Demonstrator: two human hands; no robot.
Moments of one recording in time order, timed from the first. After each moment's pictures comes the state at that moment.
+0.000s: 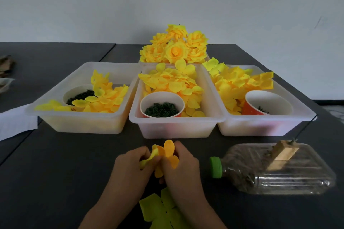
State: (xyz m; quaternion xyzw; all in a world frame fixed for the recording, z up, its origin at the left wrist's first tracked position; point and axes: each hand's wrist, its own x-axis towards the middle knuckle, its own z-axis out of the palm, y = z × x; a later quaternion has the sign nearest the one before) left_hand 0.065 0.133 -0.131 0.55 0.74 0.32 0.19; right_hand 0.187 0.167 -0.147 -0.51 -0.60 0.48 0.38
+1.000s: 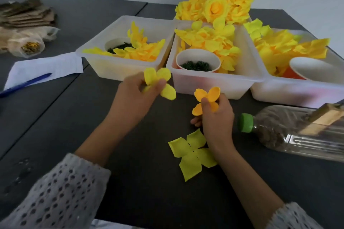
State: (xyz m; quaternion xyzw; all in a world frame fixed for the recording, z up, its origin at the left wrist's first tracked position) left_hand 0.013 0.108 -0.100 0.54 0.68 0.48 0.14; right_hand 0.186 0.169 -0.155 -0.51 -0.57 0.43 0.48
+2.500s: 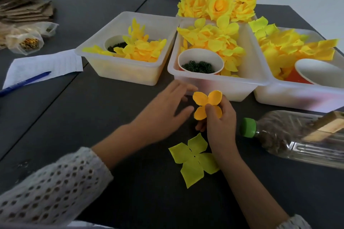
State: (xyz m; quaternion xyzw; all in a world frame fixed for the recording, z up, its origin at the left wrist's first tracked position) left_hand 0.042 0.131 -0.121 0.74 0.58 0.32 0.12; right_hand 0.192 0.169 -0.154 -0.44 -0.60 0.45 0.50
